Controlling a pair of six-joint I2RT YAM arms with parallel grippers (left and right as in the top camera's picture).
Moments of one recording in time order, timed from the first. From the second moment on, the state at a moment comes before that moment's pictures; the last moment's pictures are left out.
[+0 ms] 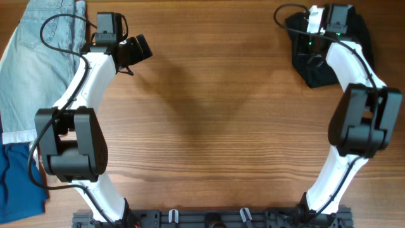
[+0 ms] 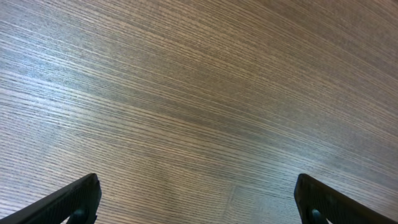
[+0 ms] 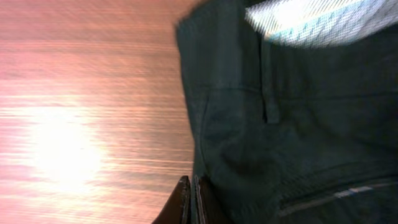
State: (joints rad) left arm -0.02 1.96 1.48 -0.53 0.04 -0.44; right arm -0.13 2.16 1.63 -0.42 -0.12 -0.08
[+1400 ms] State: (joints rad) left arm -0.02 1.96 1.48 -0.53 0.04 -0.44; right arm -0.33 2.08 1.55 -0.56 -0.06 0.03
